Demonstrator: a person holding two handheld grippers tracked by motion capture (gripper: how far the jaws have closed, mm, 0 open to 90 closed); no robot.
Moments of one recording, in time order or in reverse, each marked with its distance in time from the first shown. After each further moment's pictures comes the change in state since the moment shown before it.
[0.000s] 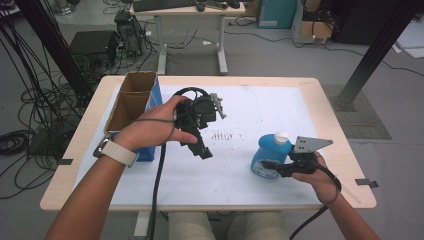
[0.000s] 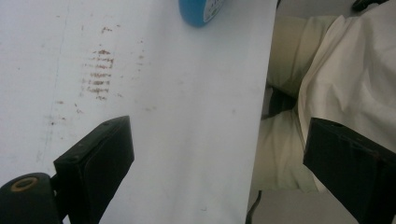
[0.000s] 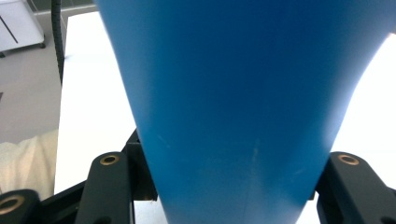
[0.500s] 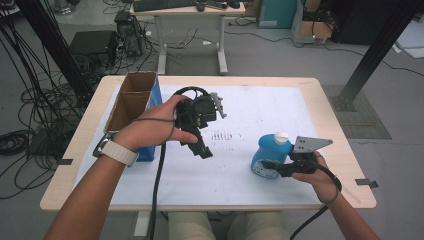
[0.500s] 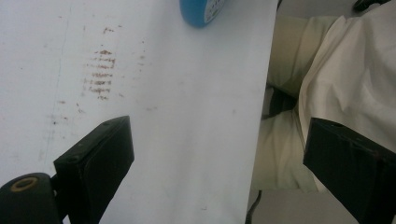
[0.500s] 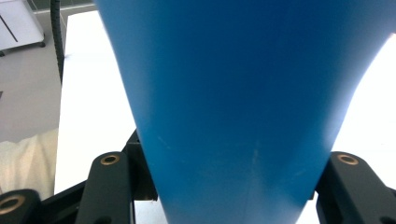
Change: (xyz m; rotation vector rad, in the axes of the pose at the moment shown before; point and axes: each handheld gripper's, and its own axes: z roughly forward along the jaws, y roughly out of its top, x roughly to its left) left arm -0.001 0.001 -0.002 0.005 0.004 -0.002; right arm 0.000 0.000 0.000 0.000 0.000 0.000
